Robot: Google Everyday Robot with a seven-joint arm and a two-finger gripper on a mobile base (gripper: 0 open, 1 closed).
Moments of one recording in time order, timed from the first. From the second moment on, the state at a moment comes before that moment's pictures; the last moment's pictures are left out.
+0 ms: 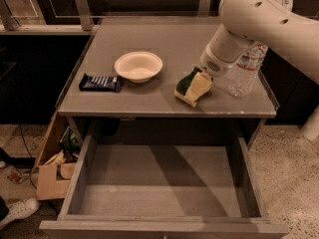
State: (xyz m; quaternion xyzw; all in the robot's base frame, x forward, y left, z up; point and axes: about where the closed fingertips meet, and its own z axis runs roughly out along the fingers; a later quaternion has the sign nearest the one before) arm 0.646 -0.131 0.835 -0.49 0.85 0.00 0.22
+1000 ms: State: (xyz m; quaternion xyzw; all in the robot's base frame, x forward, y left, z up) arm 0.647 -0.130 0.835 -0.48 0.85 0.00 0.22
